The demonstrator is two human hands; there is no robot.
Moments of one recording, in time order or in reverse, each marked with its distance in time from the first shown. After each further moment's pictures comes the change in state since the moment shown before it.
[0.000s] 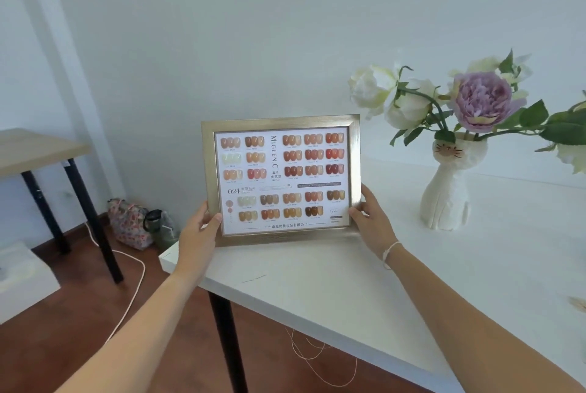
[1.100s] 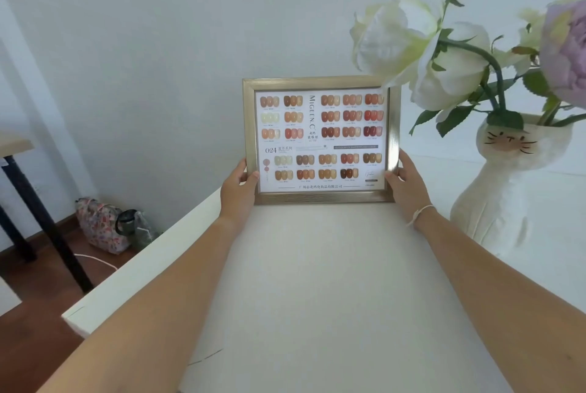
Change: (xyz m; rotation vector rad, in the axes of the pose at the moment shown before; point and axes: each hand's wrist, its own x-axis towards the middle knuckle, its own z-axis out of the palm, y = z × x) left_hand 0.142 -0.022 0.148 -0.071 -0.113 0.049; right_hand 0.153 0.075 -0.055 -0.046 0.207 0.032
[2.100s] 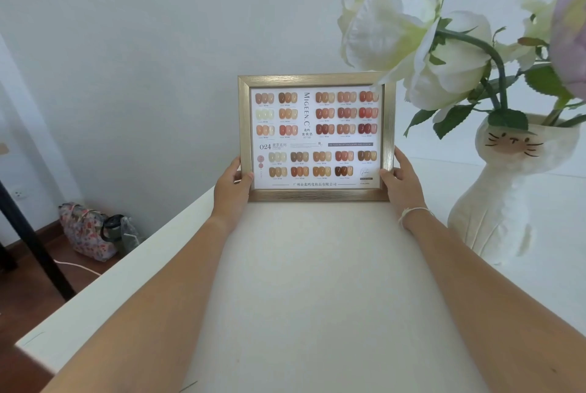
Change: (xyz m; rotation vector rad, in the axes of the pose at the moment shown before) left_hand 0.031 -0.017 0.016 0.074 -0.010 0.011; right_hand 0.021 0.010 0.002 0.070 0.086 0.055
